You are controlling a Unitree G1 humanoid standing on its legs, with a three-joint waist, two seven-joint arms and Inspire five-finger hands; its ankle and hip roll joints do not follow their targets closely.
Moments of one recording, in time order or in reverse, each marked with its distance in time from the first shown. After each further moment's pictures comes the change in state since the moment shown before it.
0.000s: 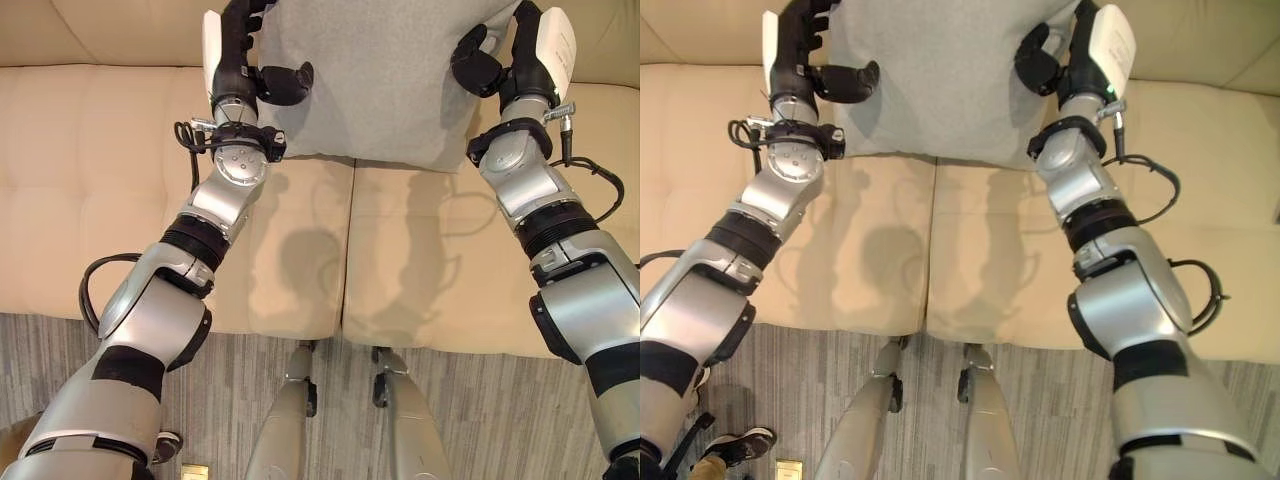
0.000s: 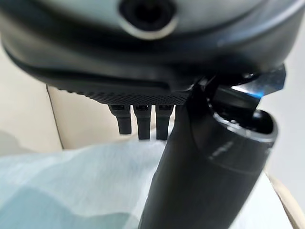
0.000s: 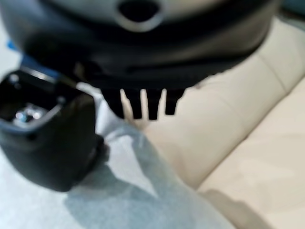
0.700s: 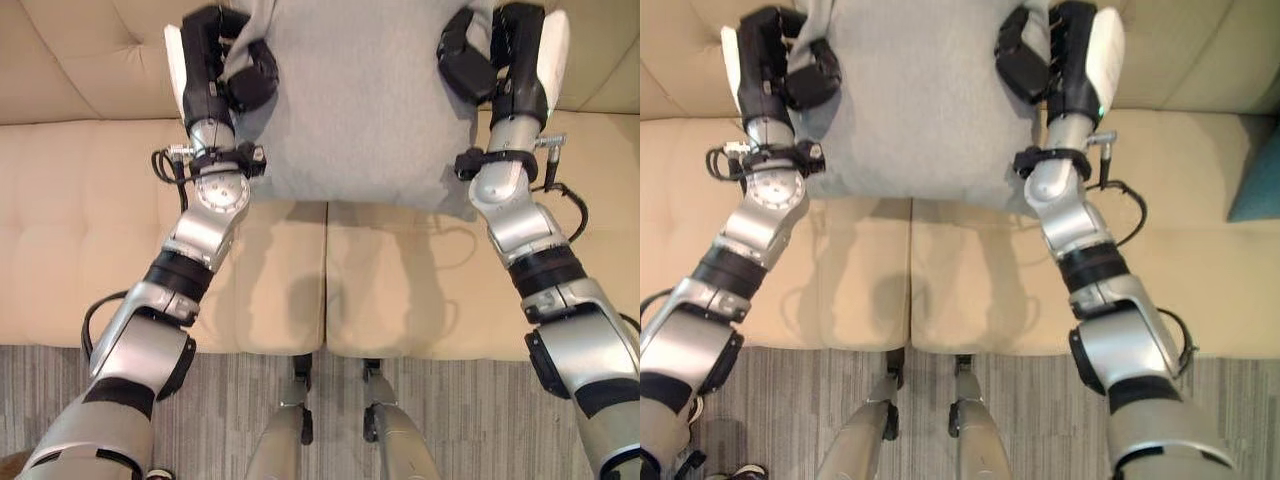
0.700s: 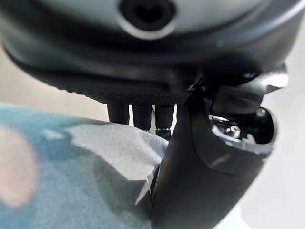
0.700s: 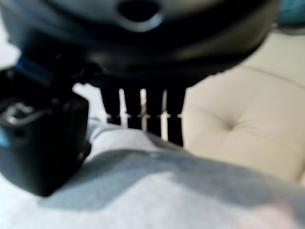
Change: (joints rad) left arm 0.125 0.050 0.167 -0.248 0.093 -0.010 0.105; right arm 0.169 -0.005 -0.214 -0.313 -0.092 -0.104 -0.122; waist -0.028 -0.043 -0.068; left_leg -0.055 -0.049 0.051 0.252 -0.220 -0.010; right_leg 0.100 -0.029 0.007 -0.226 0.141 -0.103
